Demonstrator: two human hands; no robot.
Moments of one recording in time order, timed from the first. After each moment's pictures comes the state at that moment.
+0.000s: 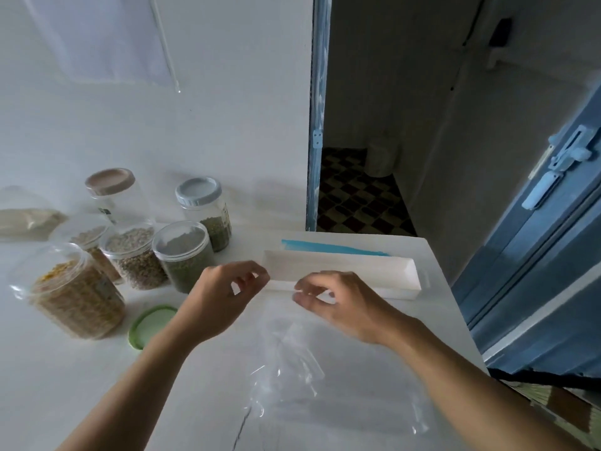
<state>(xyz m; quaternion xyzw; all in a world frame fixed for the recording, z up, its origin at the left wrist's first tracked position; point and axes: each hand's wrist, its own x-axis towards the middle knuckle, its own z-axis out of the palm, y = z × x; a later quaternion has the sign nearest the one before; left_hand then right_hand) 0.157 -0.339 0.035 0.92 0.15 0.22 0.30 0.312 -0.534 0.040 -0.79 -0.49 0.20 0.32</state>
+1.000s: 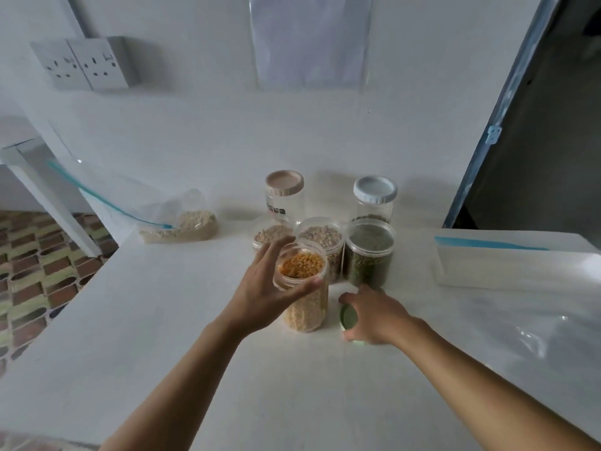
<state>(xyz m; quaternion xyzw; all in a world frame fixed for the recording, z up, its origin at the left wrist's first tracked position) -0.048 -0.104 0.040 0.88 0.16 0.21 0.39 0.113 -0.267 -0.005 -0.88 -0.42 0.22 0.00</state>
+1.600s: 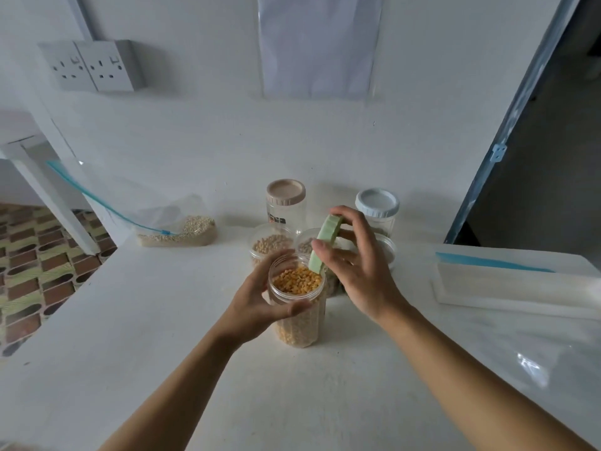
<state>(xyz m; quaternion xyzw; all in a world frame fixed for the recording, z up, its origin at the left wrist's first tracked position) -0.042 -0.081 0.014 0.81 0.14 0.20 0.54 0.101 -0.237 0.071 -0.64 -0.45 0.09 0.61</state>
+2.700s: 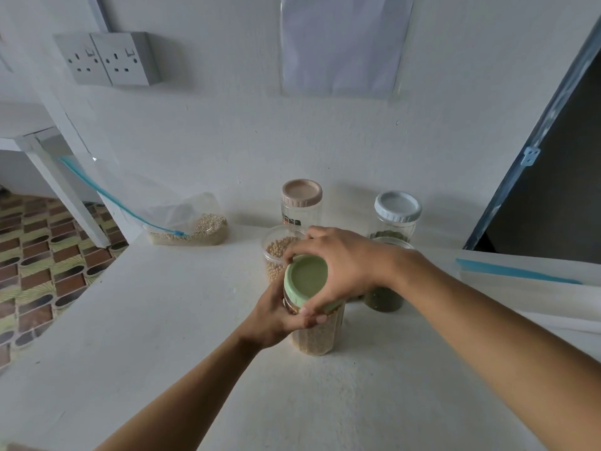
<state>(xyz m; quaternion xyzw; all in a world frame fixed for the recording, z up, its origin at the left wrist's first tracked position) -0.022 -0.073 -0.008 0.74 0.08 0.21 0.64 0.110 -0.184 0.128 -0.72 -0.67 0.13 0.09</state>
